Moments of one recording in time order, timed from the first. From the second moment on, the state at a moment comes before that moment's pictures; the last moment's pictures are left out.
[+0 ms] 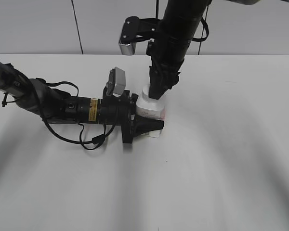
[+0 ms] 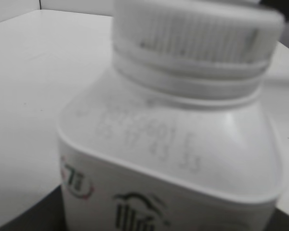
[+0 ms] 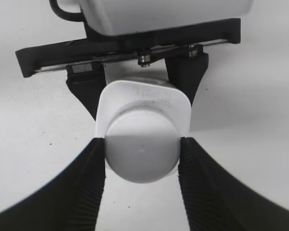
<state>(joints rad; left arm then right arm) -0.31 2.51 -1.42 1.43 -1.18 -0.66 0.52 2.20 -1.93 0.23 1.22 -1.11</state>
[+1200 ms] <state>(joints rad) -0.31 2.51 -1.42 1.43 -1.18 -0.66 0.52 2.19 -1.93 0.23 1.22 -1.02</state>
